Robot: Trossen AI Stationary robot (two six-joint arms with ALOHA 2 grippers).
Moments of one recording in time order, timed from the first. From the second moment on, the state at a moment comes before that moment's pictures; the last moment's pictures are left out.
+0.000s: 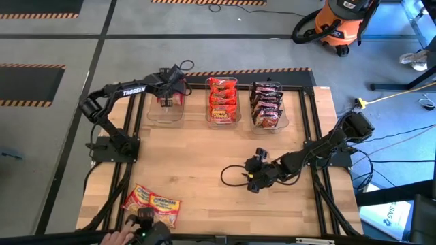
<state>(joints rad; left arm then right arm) 0.81 1.59 1.01 -0.56 -0.52 0.85 0.48 1.59 0.82 -0.20 0.46 0.59</state>
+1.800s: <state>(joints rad) -0.87 1.42 1.03 -0.86 0.01 -1.34 0.48 2.01 1.08 0.40 0.21 0.57</state>
